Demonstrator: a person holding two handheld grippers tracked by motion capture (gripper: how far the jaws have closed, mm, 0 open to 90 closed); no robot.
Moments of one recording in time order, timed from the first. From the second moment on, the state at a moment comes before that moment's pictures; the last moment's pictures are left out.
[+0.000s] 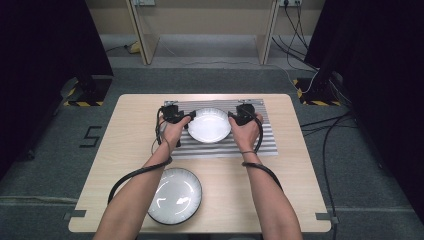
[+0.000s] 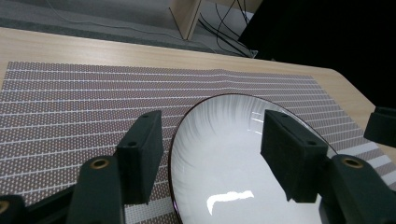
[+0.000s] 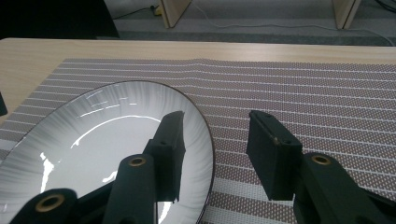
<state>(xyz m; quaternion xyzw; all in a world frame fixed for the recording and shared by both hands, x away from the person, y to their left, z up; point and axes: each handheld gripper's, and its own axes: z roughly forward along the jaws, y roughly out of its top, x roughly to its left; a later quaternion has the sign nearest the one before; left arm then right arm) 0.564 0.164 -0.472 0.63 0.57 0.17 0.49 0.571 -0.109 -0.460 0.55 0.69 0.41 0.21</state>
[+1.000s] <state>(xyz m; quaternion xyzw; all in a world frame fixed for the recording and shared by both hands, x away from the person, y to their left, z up) 0.507 0.236 -0.449 0.65 0.54 0.20 0.50 0.513 -0.166 -0.464 0.55 0.69 0.41 0.23</state>
